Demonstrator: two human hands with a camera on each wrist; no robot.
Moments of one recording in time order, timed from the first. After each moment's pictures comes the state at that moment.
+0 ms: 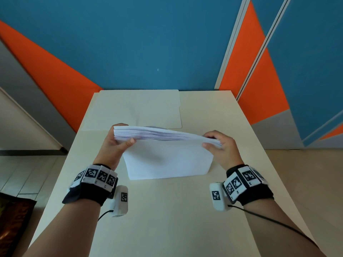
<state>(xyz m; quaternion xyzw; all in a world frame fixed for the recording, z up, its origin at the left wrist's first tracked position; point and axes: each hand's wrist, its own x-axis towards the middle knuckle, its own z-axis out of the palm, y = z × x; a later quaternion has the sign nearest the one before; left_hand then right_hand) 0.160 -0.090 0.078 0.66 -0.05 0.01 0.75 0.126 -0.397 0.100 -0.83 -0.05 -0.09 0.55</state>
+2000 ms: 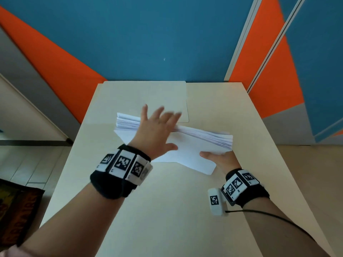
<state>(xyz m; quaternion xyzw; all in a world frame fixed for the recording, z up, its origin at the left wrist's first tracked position) 0.157 -0.172 0.141 0.98 -0.22 0.02 -0.04 0.129 -0.380 0.054 -0.74 0.23 0.06 0.64</state>
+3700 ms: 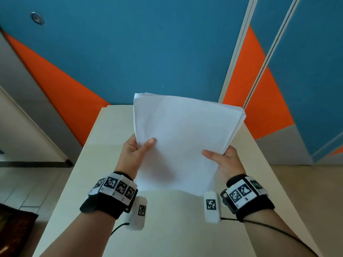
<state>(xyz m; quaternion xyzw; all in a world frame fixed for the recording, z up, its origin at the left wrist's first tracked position) 0.150 -0.142 0.129 0.65 0.00 0.03 0.76 0.139 -0.382 0.114 -0.62 0.04 -0.02 0.78</state>
